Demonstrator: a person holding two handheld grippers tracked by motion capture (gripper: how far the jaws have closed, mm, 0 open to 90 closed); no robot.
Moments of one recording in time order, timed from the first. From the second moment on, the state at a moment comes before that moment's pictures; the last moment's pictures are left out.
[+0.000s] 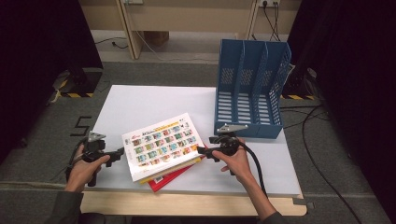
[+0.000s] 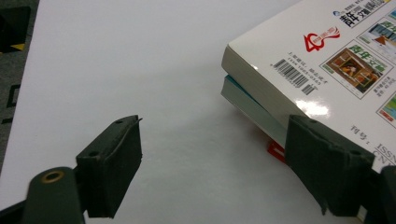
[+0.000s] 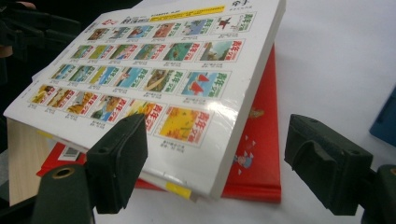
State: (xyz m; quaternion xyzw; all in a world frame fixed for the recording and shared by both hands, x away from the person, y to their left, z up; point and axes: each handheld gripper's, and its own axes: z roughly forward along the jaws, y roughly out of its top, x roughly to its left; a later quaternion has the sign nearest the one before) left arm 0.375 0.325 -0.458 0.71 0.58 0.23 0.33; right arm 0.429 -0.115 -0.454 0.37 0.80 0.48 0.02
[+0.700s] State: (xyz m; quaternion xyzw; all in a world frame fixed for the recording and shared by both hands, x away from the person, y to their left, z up) left arm 0.373 0.305 -0.455 0.72 0.56 0.22 0.35; right arm 0.445 -0.093 -0.475 0.39 0.79 0.47 -0.06
